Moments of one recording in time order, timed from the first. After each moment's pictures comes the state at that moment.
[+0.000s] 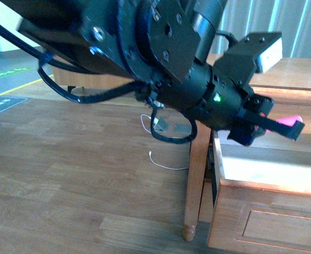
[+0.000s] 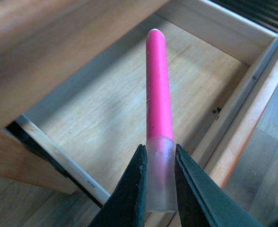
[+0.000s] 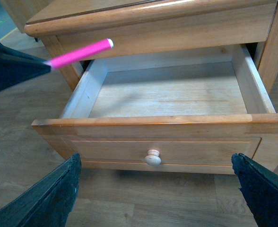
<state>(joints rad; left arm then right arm) -0.59 2.05 1.49 0.07 0.39 0.23 -0.51 0.41 0.21 -0.13 -0.56 0.02</state>
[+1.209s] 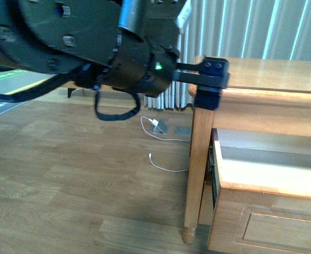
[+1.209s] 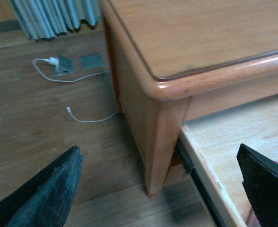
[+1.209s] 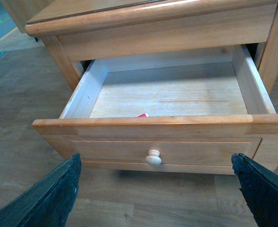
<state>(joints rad) -0.50 1.85 1.25 0.33 -0.04 0.04 -0.51 0.41 0.21 -0.13 -0.56 0.02</state>
